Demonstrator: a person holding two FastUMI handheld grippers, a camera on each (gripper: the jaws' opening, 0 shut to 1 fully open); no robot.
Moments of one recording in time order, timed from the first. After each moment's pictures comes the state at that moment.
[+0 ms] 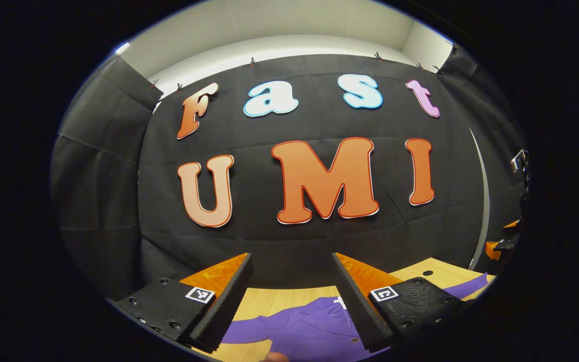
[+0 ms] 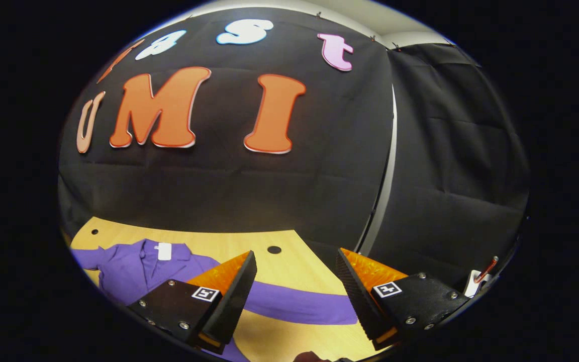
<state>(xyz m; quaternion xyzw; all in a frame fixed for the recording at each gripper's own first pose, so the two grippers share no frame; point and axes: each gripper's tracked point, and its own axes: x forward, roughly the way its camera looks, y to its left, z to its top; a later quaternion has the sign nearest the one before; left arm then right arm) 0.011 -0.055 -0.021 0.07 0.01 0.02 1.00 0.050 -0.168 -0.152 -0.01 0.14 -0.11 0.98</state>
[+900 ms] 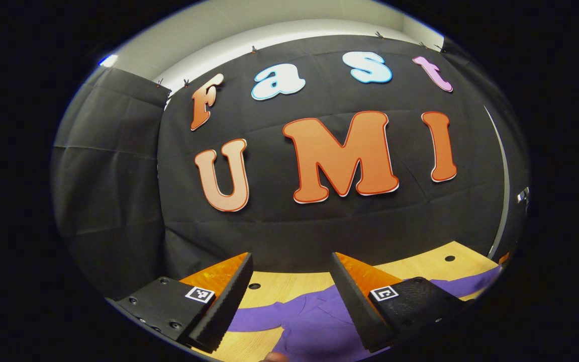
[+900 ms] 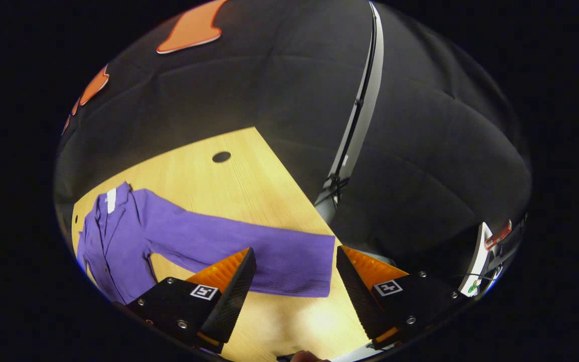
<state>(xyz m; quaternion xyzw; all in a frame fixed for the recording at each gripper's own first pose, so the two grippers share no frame) 0.010 -0.056 -0.057 0.10 0.07 0.10 0.99 0.071 -0.267 -0.353 0.08 0.45 -0.12 0.88</state>
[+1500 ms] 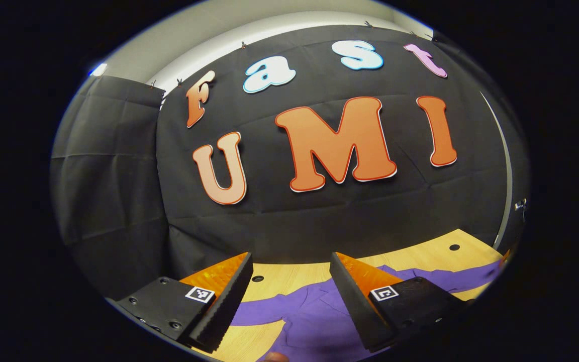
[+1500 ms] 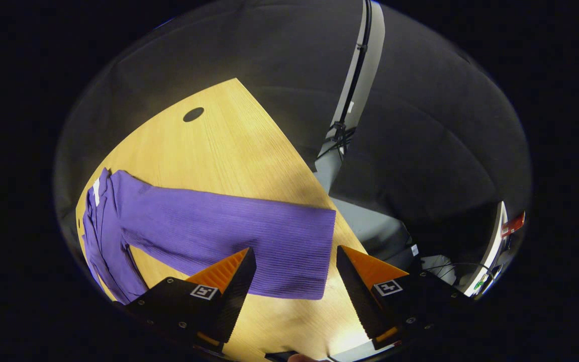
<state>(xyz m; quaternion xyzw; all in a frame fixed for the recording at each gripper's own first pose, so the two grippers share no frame) 0.010 -0.075 -0.073 0.12 0.10 0.11 0.98 0.075 -0.284 -0.424 0.13 0.57 -0.10 0.80</state>
